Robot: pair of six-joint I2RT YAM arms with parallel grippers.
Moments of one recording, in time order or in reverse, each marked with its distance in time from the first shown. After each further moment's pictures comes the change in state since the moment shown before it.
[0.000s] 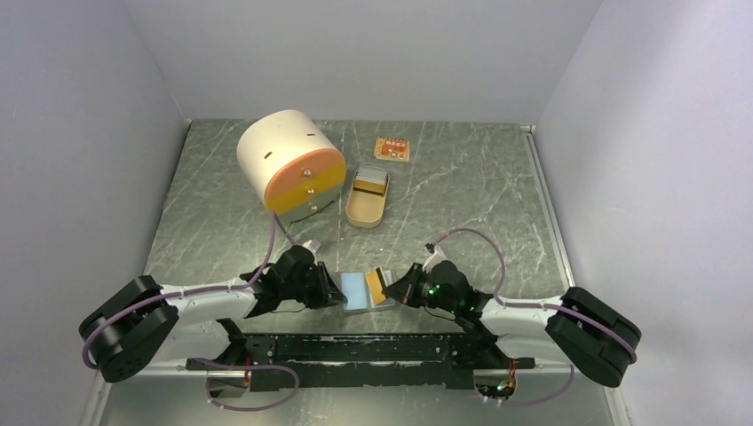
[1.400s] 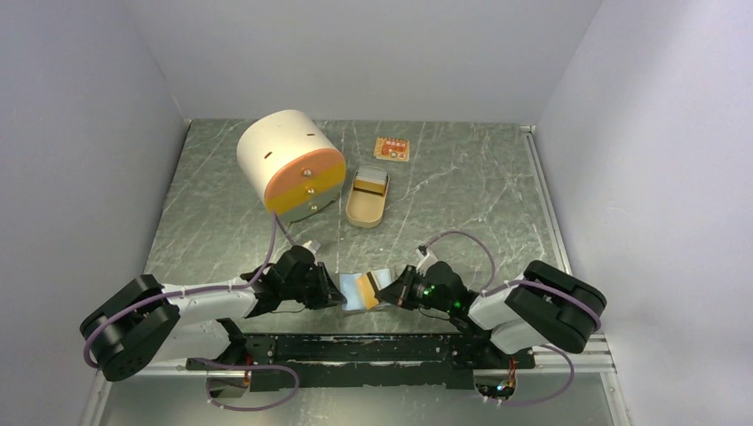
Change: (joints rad) left arm 0.000 0.008 -0.001 -0.002 0.000 0.001; right arm 0.005 0.272 -0.012 0.300 -0.089 0.058
